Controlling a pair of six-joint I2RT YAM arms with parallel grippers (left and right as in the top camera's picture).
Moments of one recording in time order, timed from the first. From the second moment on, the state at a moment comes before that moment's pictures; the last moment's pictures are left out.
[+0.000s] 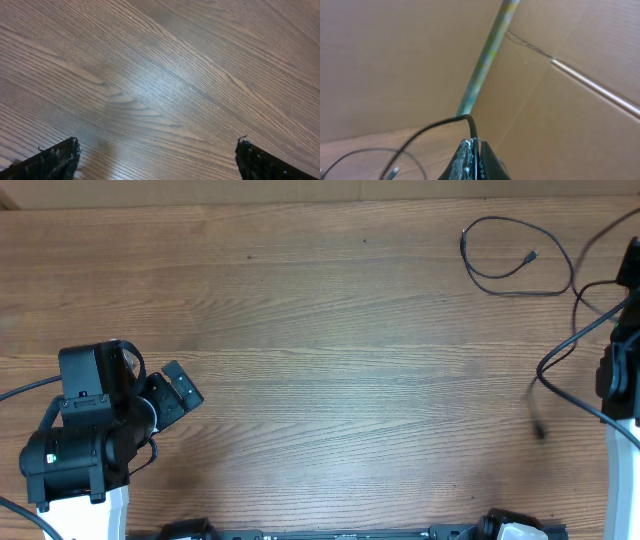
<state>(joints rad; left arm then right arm) 0.13 0.99 1.24 -1.31 0.03 -0.49 -0.24 1.17 1.32 -0.26 0.39 -0.29</state>
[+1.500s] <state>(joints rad) 0.13 0.99 1.24 -1.31 0.03 -0.49 -0.31 1.56 1.32 -0.95 0.30 0.14</state>
